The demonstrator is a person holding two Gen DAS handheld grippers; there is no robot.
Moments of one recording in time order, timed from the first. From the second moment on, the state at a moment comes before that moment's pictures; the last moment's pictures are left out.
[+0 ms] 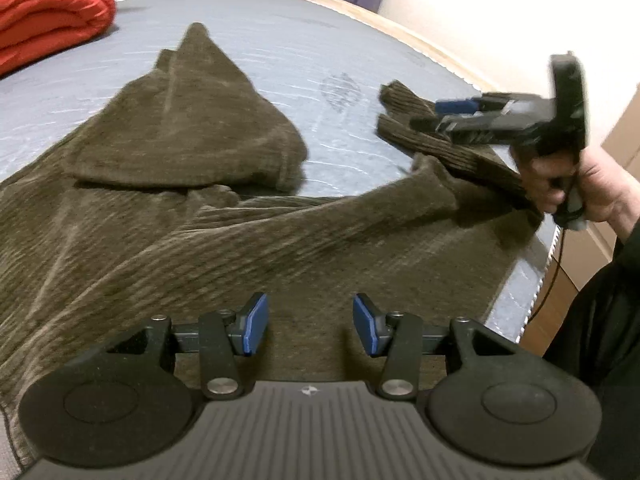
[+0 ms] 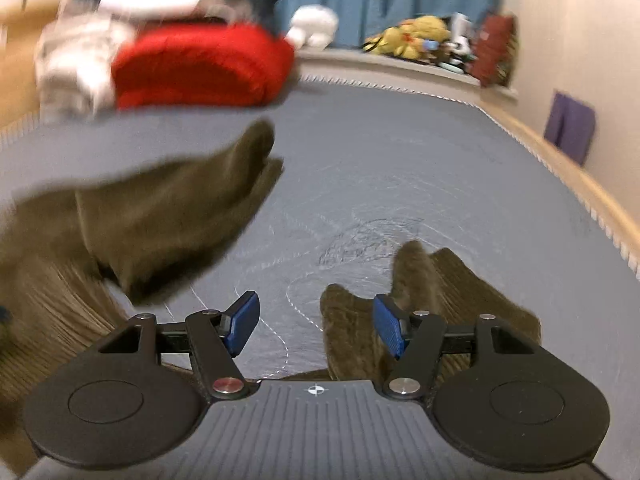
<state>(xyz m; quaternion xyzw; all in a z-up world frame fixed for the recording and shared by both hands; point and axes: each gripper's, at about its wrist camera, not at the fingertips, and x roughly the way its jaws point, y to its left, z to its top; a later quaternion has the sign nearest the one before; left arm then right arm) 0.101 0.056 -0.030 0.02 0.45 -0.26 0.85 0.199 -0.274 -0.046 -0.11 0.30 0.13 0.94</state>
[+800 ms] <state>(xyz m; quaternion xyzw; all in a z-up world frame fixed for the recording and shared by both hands) 0.105 0.048 -0.019 0.01 0.44 -0.29 0.85 0.074 -0.580 -0.042 0.35 0.14 -0.34 0.86</state>
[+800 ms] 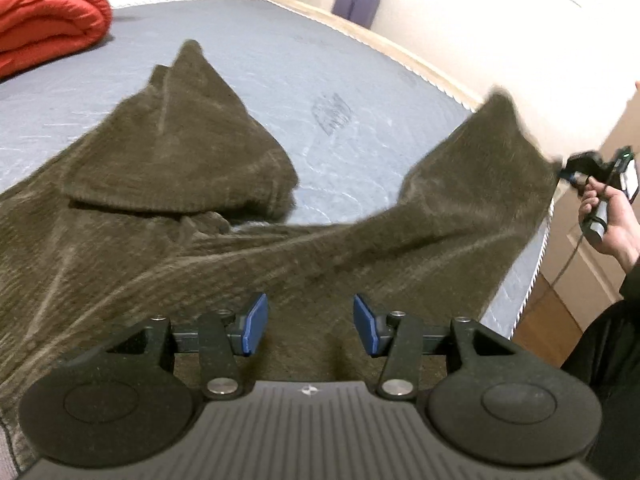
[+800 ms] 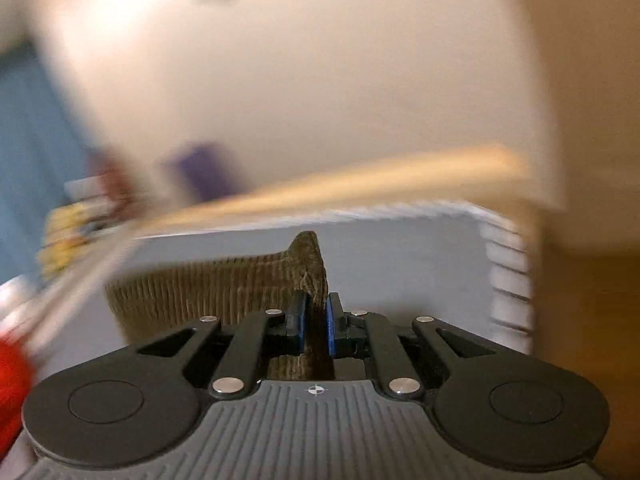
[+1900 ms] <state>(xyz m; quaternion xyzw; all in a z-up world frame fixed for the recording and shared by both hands) 0.036 -0.034 -0.079 0.24 0.40 -0.43 0.77 0.097 -0.607 -0.087 0.31 0.33 -0.37 0.81</state>
